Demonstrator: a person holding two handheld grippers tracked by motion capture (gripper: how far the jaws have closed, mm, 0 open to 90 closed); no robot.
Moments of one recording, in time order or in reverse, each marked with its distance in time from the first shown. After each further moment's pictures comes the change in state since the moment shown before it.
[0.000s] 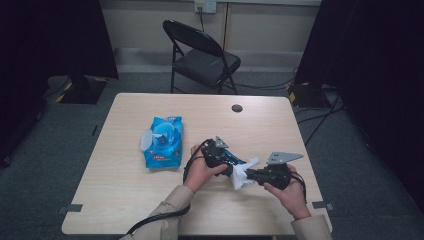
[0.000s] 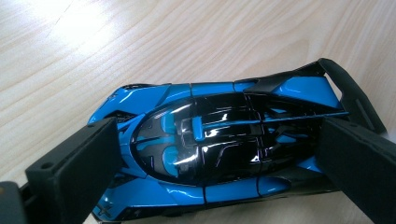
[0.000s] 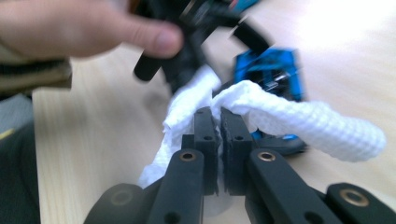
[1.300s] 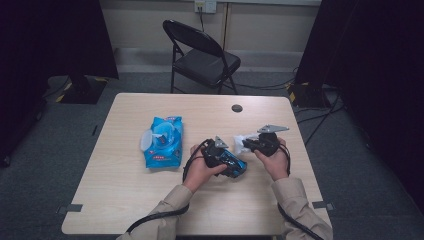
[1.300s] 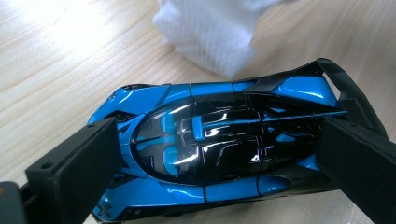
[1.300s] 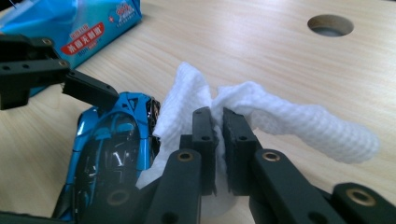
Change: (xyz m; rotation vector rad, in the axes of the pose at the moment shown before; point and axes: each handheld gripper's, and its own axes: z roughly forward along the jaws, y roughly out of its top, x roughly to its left) left arm 0.001 -0.001 -0.001 0.001 -0.006 0.007; right arm -0.082 0.032 0.066 0.022 -0.263 0.078
